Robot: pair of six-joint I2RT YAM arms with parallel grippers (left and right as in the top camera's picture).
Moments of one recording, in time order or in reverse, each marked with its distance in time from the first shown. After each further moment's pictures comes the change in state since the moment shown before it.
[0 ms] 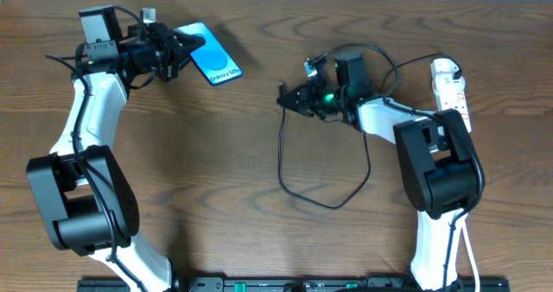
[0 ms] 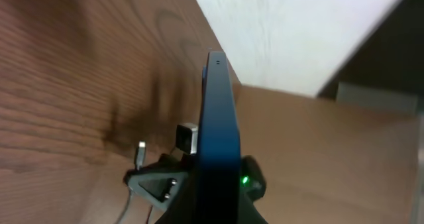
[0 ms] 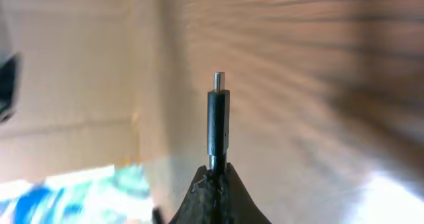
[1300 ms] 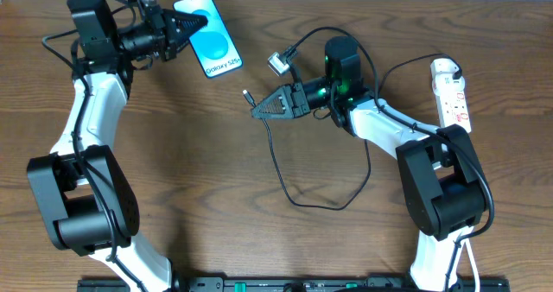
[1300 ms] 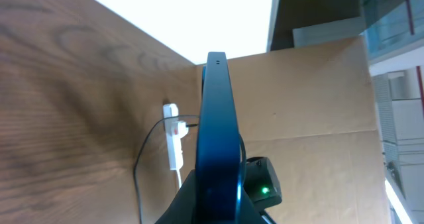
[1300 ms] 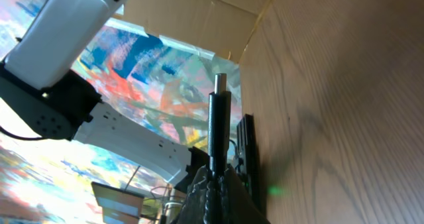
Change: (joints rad) left arm -0.001 0.000 -0.002 0.425 0.198 -0.111; right arm 0.095 -0.119 0.004 0.357 -0.496 0.177
